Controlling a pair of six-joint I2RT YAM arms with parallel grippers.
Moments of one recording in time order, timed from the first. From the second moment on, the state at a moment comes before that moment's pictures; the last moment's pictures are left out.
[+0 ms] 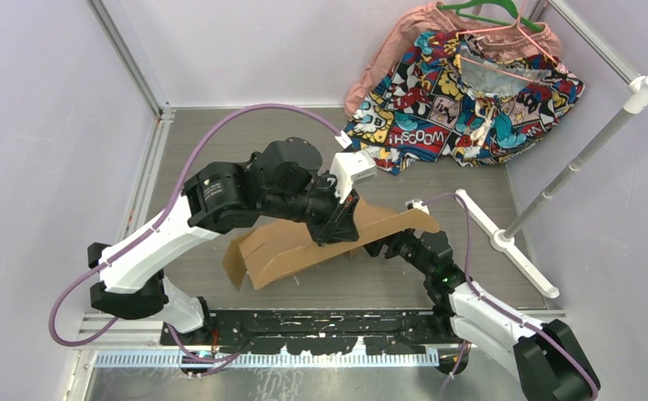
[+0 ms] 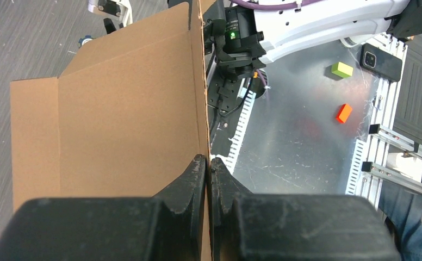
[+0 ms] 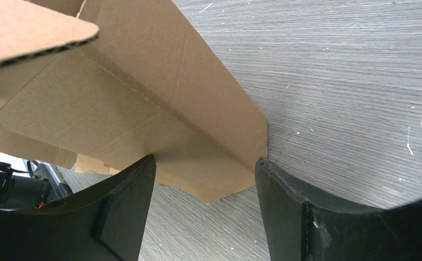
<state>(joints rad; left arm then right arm) -1.21 1.51 2.05 -1.09 0.21 -0.24 0.46 0.80 0.07 0.54 -0.26 0.59</state>
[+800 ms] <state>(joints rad) -1.21 1.50 2.02 -1.09 0.24 -0.24 0.51 1.16 0.16 0.88 -0.26 0.45</state>
